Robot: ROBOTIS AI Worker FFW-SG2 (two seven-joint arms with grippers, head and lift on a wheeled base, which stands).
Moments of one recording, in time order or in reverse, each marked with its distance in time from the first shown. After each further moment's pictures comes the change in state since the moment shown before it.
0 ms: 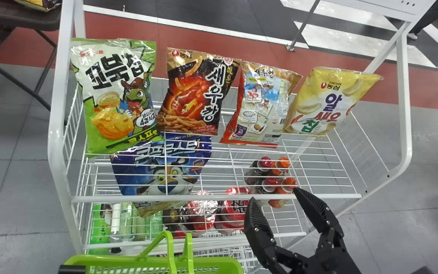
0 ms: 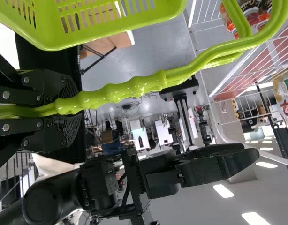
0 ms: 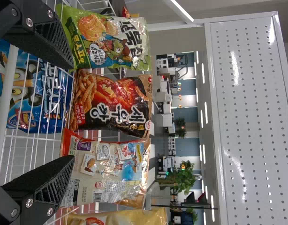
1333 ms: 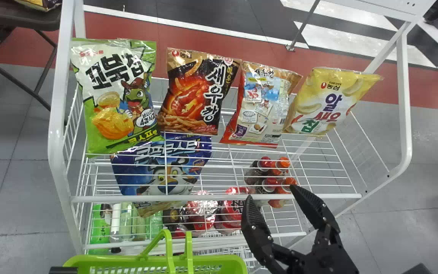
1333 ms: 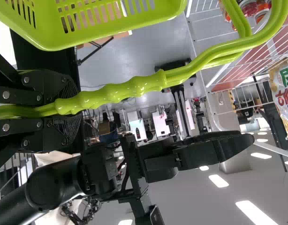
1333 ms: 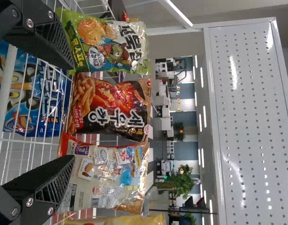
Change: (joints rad) left arm 0.016 0.000 0.024 -0.020 0.037 0.006 -0.026; right arm -0.032 -0.009 0.009 0.016 0.000 -0.009 0.017
